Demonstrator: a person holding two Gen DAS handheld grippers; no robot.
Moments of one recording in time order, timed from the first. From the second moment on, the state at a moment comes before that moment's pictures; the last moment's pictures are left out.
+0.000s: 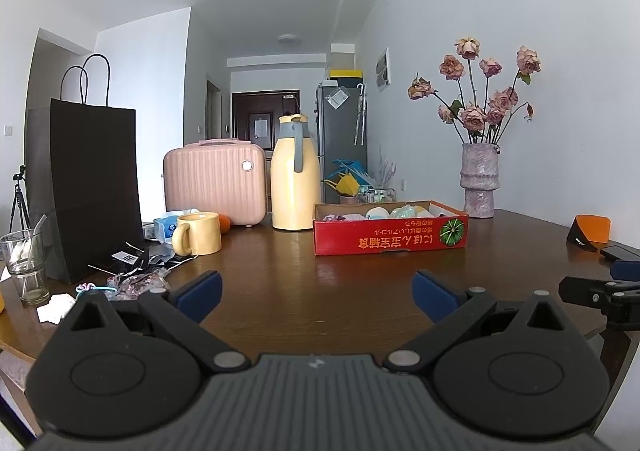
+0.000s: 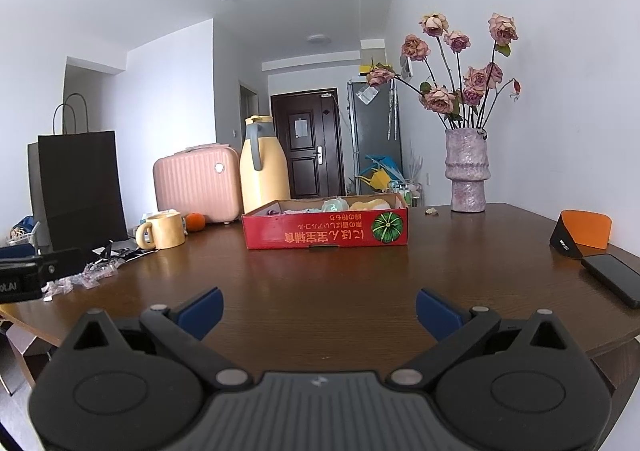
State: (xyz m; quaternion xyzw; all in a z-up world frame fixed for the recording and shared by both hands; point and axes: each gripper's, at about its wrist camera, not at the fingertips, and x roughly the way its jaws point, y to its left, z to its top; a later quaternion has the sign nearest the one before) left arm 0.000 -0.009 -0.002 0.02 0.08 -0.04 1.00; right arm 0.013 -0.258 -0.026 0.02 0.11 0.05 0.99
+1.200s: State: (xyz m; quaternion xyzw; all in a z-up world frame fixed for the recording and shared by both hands) left arm 0.001 -0.010 -0.004 0.02 0.07 -0.05 1.00; right arm 0.014 -0.259 -0.028 0.03 0.12 0.04 0.99
